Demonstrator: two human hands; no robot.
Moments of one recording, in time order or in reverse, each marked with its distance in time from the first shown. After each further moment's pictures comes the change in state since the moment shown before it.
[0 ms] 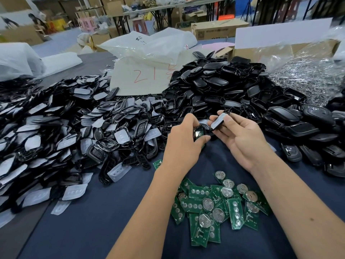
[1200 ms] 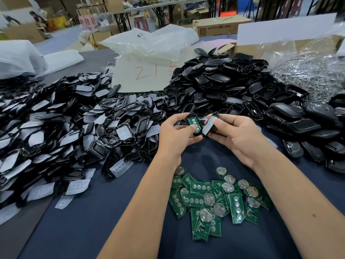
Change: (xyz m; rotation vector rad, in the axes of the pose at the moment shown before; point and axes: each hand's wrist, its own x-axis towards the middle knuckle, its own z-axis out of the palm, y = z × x) left_hand 0.009 -0.008 -0.006 -0.842 0.074 -0.476; right_hand -0.002 0.002 0.000 -0.175 -0.153 0.049
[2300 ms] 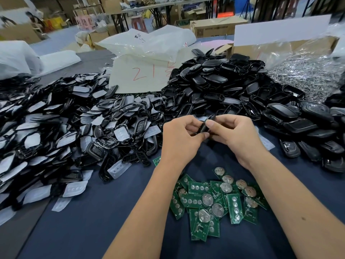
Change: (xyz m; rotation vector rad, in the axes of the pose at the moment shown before) left_hand -0.012 -0.002 0.006 0.599 -0.024 0.478; right_hand -0.002 0.004 0.000 -0.291 0.154 -0.137
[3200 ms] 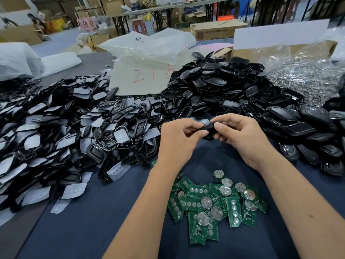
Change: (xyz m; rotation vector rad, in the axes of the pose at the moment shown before) left_hand 0.003 -0.002 -0.004 -0.067 -0.002 0.056; right_hand 0.006 -0.002 -0.020 0.033 -0.145 -0.065
